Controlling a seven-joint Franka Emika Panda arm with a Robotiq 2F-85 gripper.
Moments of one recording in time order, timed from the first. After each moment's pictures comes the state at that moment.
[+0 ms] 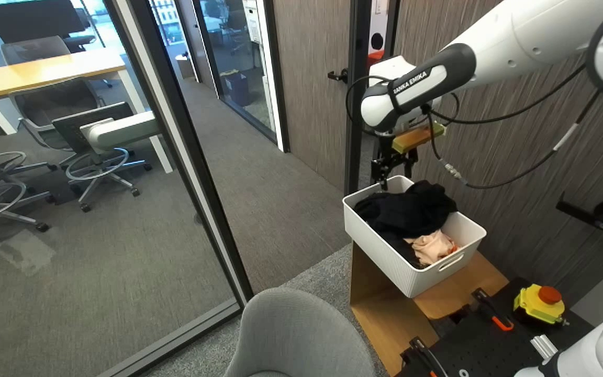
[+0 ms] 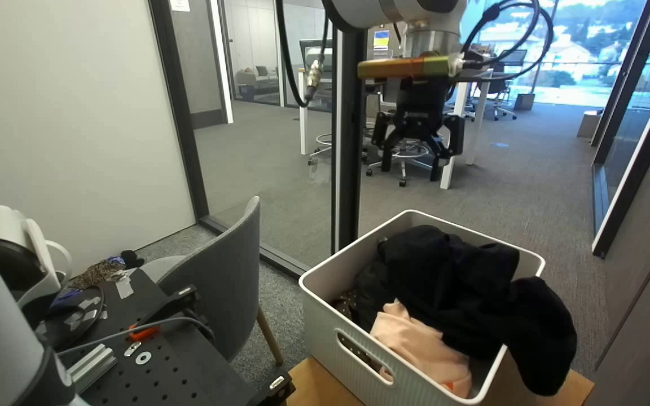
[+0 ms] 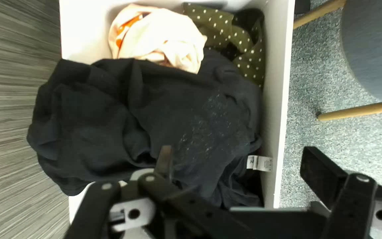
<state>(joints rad) -0.06 0.24 -0.03 -1.98 -0.13 2.00 -0.03</state>
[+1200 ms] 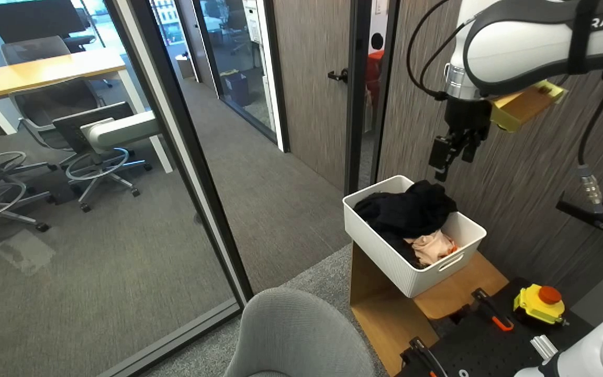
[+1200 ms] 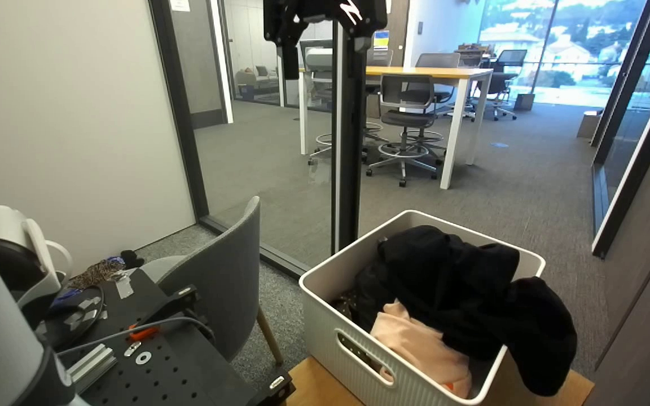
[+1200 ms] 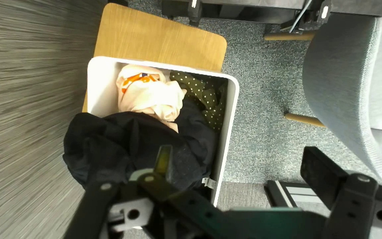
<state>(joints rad) -0.01 -0.59 -0.03 -2.46 -0.11 1.85 -0.12</state>
